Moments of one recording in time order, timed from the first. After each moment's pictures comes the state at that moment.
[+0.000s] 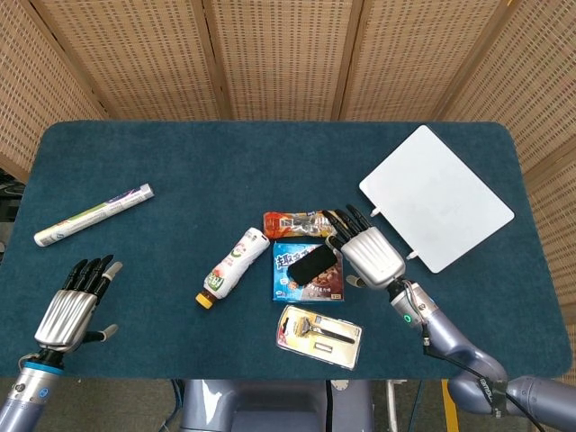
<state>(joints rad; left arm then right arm) -0.18 -1.19 0.02 -1.71 1.53 1.33 0.24 0.65 -1.31 0.25 -1.69 -1.41 0.93 -0.44</state>
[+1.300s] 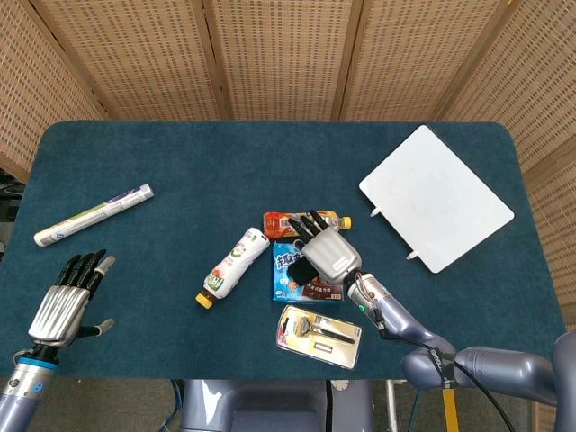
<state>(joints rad) -0.19 -1.20 0.01 -1.67 1.52 1.35 0.17 0.92 -1.44 0.19 -1.65 -1.02 0.85 -0.78</state>
